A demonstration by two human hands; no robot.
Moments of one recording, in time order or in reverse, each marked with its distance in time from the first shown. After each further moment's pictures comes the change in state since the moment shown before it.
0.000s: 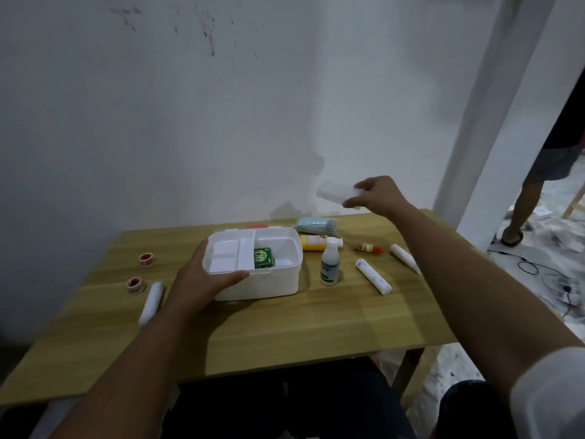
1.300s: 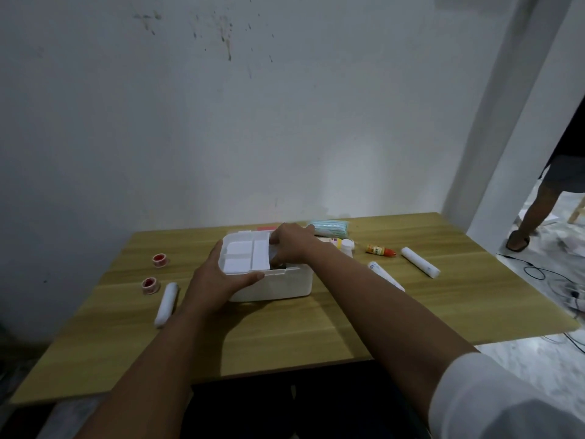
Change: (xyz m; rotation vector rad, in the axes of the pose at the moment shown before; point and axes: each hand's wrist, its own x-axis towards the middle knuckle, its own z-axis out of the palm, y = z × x) left_hand 0.001 -0.003 -0.001 0.021 -0.004 -0.013; right_hand -0.054 -0.081 0.180 -0.575 -0.395 -0.388
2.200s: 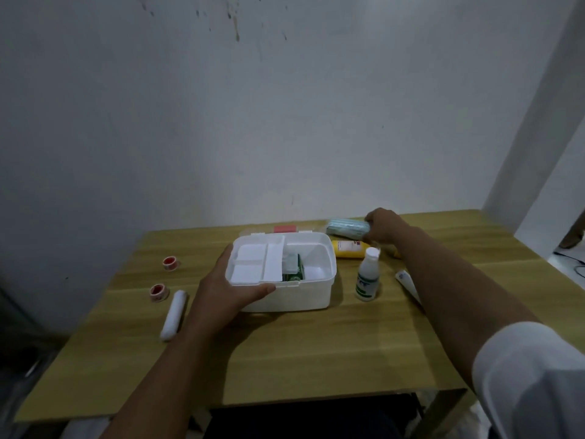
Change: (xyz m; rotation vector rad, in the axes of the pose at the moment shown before) left_hand 0.003 -0.004 0.000 -0.043 0.020 0.044; right_hand 0.042 0.188 -0.009 0.055 0.012 0.371
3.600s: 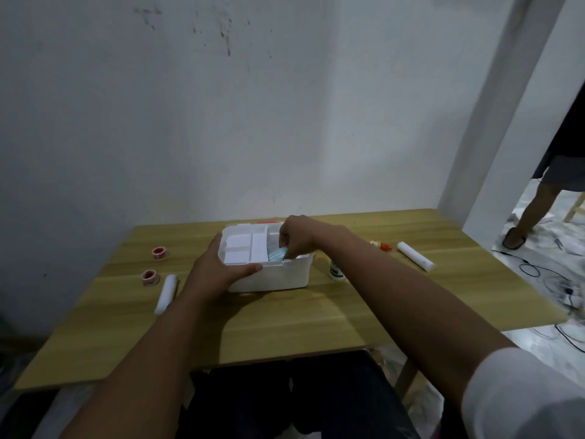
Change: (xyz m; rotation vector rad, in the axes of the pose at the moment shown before) left_hand 0.000 0.003 -0.001 0.002 -0.043 0.005; right_hand -0.128 -0.146 -0.016 -0.084 -0.153 -0.409
